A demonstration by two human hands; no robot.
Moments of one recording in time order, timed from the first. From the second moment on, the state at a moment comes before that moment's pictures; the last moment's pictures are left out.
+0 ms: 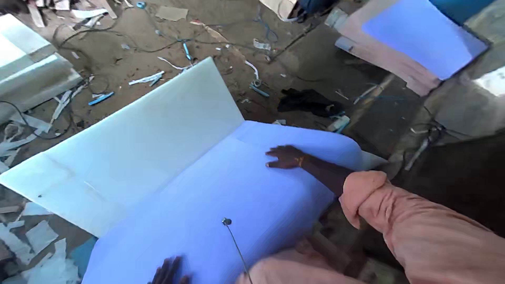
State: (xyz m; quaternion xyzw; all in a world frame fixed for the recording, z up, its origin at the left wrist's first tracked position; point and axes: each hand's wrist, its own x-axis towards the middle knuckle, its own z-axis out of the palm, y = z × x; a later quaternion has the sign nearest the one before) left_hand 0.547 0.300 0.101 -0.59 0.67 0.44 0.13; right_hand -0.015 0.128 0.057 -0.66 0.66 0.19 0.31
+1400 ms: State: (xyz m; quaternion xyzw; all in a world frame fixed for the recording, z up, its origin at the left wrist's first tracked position) left_hand 0.459 0.212 0.191 -0.74 0.66 0.15 -0.04; right_hand -0.001 0.103 0.166 -0.72 0.68 -0.10 0.10
